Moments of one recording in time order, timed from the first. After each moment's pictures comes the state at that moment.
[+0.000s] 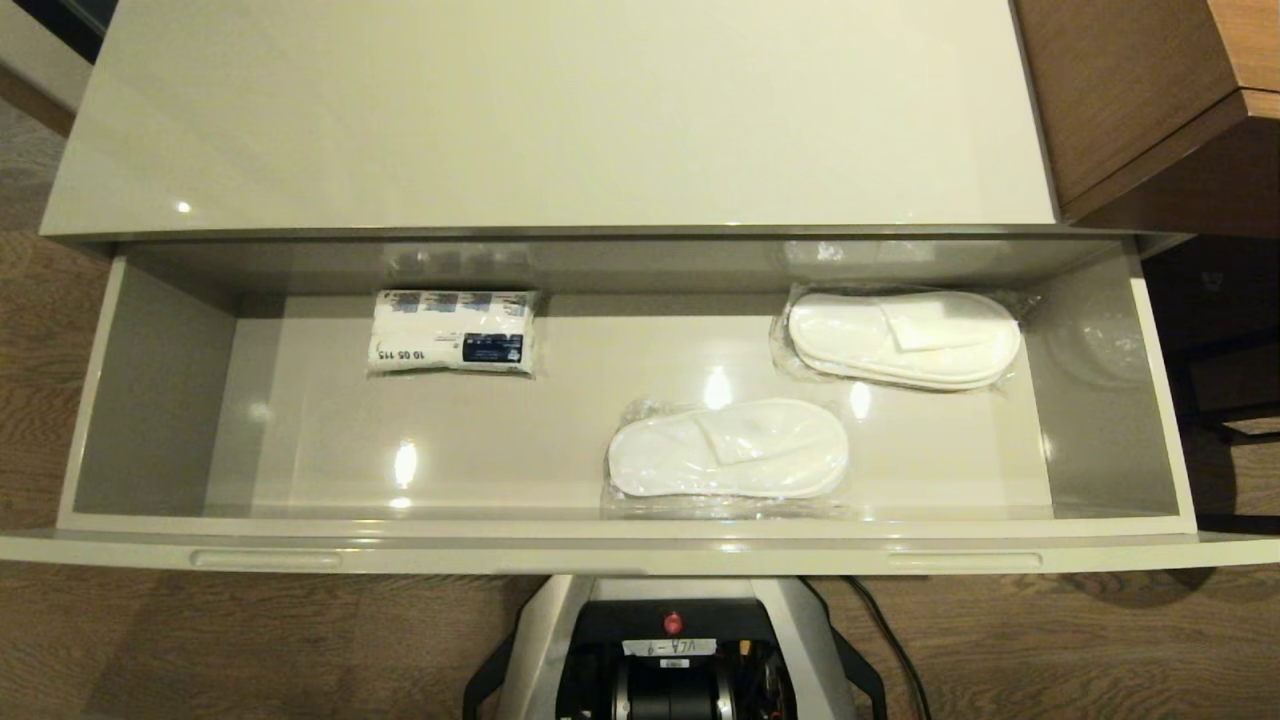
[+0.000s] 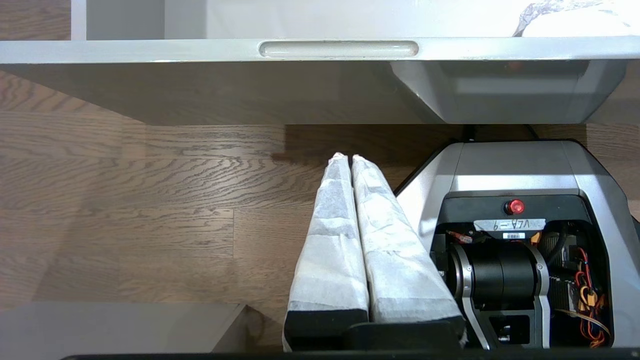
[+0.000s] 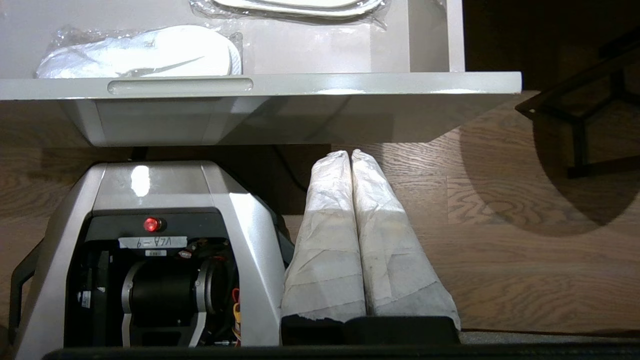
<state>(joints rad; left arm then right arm) 0.00 0.00 0.00 0.01 0.00 0.00 0.00 0.00 0.00 0.00 0.00 -0.01</state>
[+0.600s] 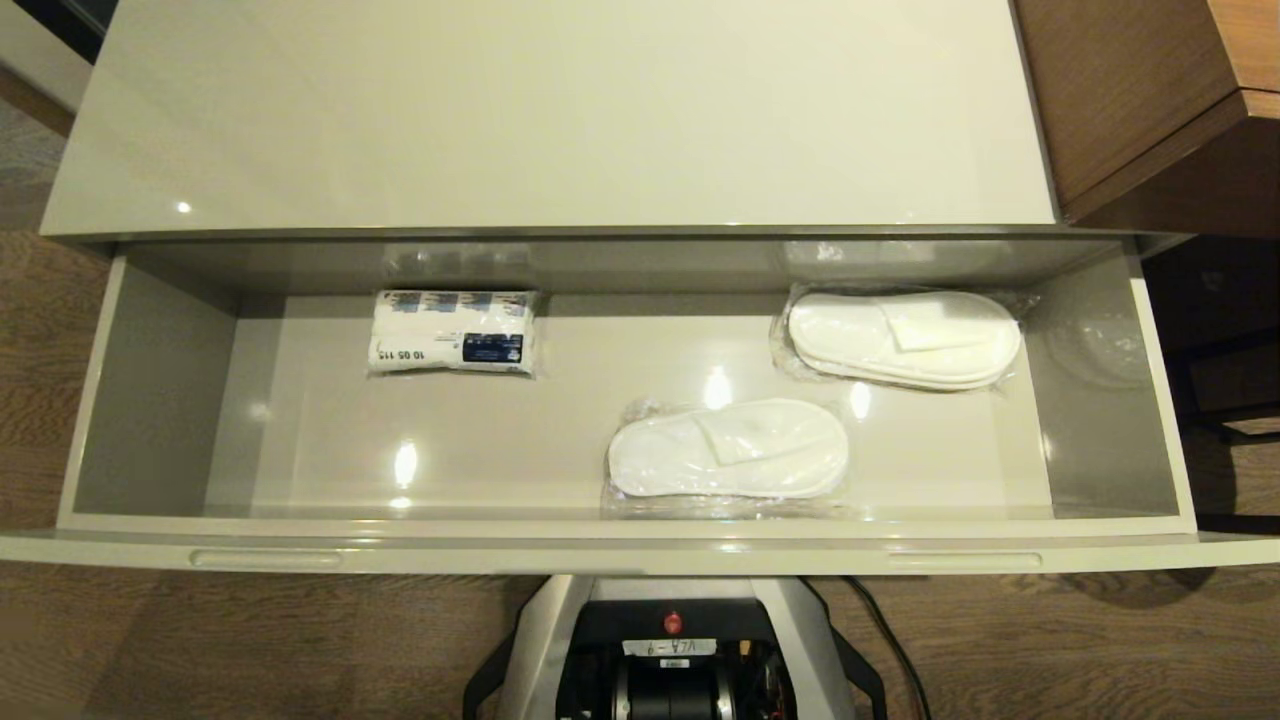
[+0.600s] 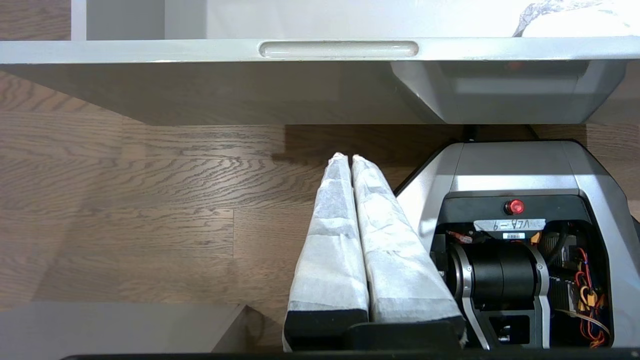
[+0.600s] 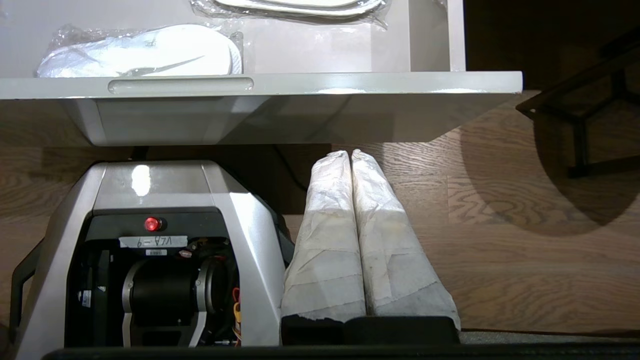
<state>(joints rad) 0.00 0.00 0.00 0.01 0.00 0.00 0.00 0.00 0.00 0.00 0.00 -0.01</state>
